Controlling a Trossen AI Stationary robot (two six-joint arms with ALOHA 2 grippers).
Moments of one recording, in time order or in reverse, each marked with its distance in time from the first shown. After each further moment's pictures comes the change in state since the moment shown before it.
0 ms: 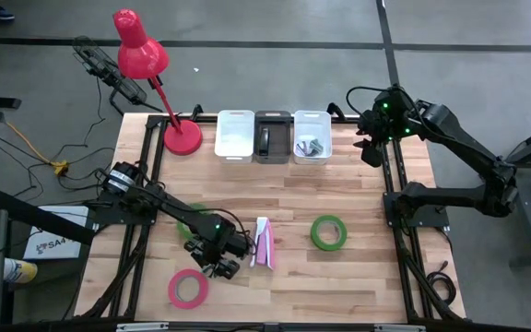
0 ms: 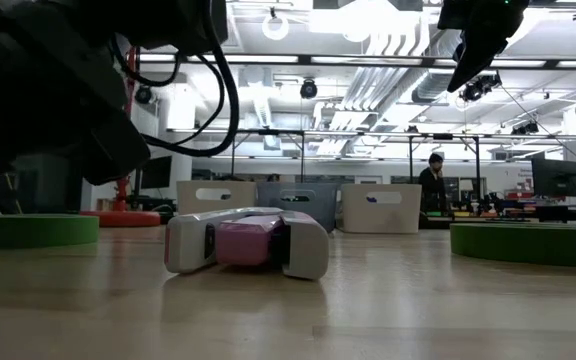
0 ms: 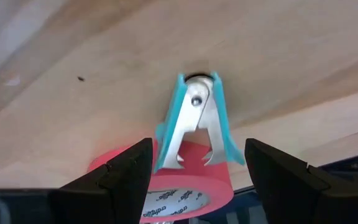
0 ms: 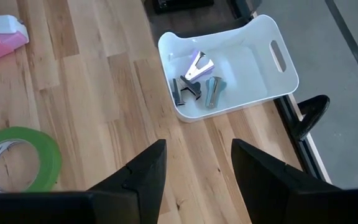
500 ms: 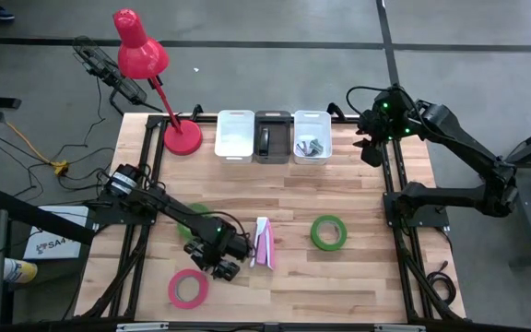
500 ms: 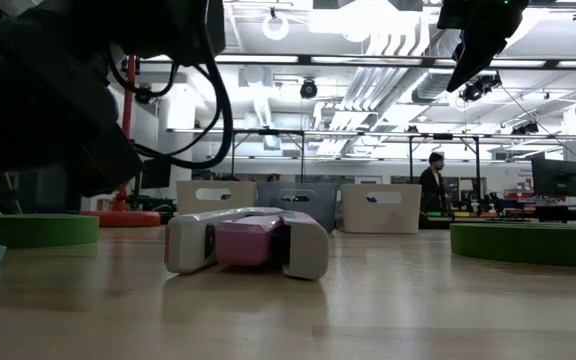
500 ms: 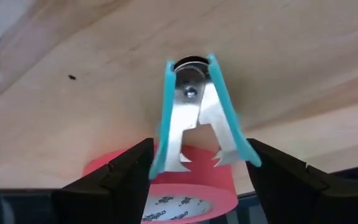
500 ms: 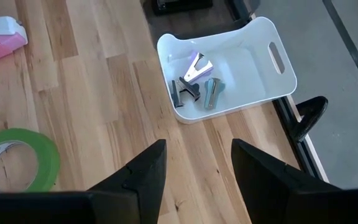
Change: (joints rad) left arm -0.014 0.031 0.000 0.016 0.010 -0.027; right arm 0.000 0.000 0.000 0.006 0.002 0.000
